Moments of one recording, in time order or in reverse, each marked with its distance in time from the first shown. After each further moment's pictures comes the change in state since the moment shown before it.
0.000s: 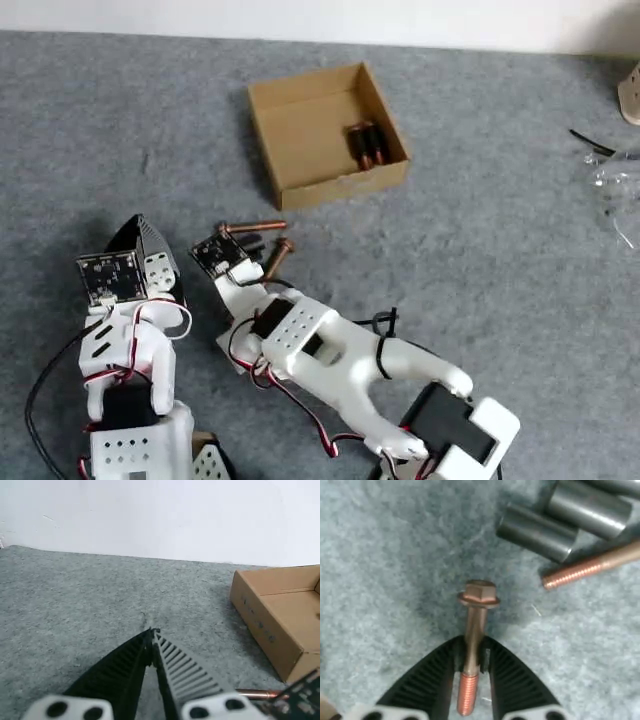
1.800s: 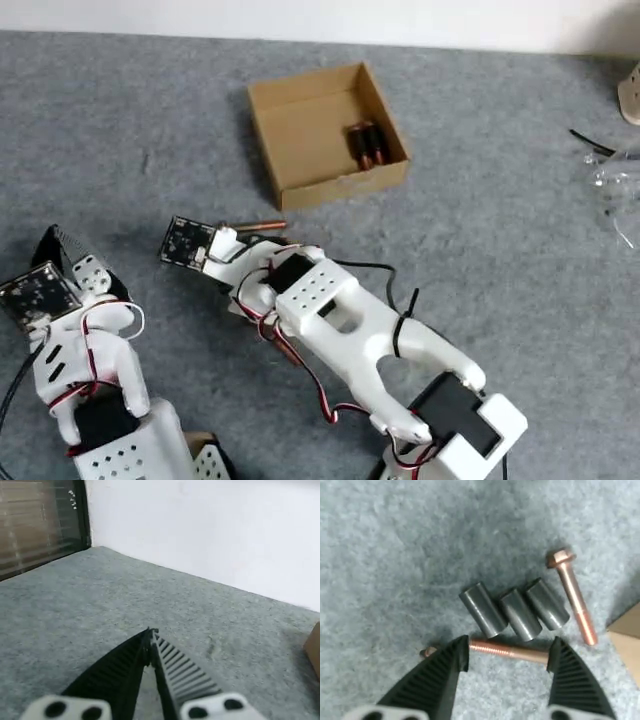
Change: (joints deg) left arm -17.1 -0.1 -7.9 4.5 3.8; right arm 8.1 0.1 -10.0 -0.2 45.5
